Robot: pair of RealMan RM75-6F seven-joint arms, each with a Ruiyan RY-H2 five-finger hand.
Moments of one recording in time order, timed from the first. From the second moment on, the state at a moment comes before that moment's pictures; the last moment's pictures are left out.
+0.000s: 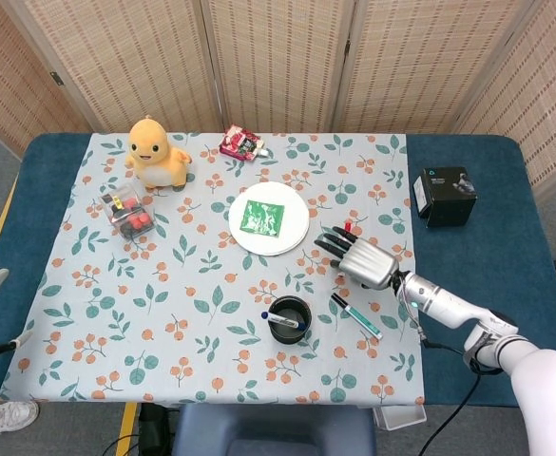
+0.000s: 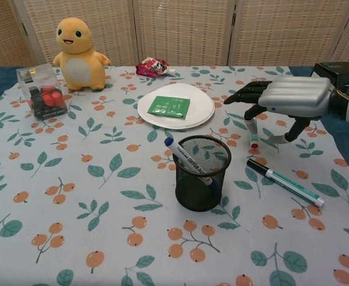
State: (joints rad) left arm -0.14 -1.29 -0.08 -1.09 1.47 1.45 -0.36; right arm 0.85 -1.59 -0.12 -0.69 -1.89 1.08 0.33
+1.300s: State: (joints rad) left arm -0.14 -1.29 -0.08 -1.09 1.46 1.44 -0.37; right arm 0.91 -1.72 -0.21 -0.48 -1.85 1.01 0.44
